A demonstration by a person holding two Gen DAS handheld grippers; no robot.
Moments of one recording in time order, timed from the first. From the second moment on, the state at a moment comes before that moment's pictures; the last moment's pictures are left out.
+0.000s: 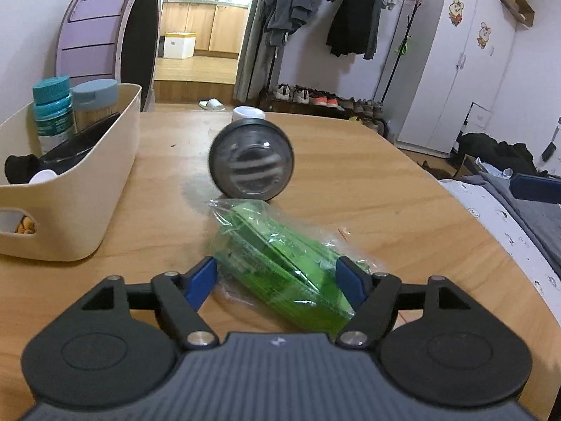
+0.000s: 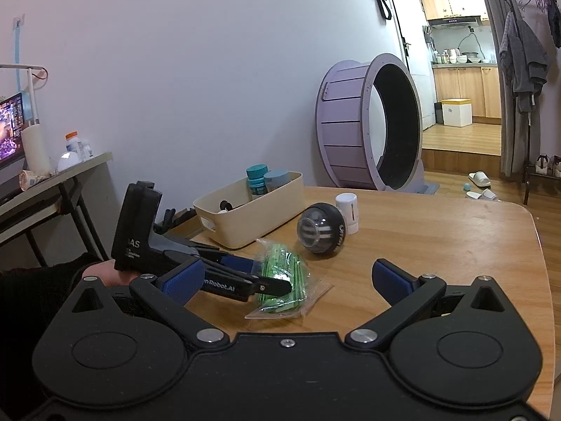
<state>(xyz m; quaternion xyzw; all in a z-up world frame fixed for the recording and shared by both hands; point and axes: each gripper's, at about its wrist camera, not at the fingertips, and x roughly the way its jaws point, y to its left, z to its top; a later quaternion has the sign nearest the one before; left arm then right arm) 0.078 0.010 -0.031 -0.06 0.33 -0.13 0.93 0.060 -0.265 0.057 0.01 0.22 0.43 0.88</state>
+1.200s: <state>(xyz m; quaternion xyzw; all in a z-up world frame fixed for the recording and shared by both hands) 0.075 0.124 0.052 -0.11 0.16 -0.01 0.98 0.058 -0.245 0.049 0.00 0.22 0.44 0.87</state>
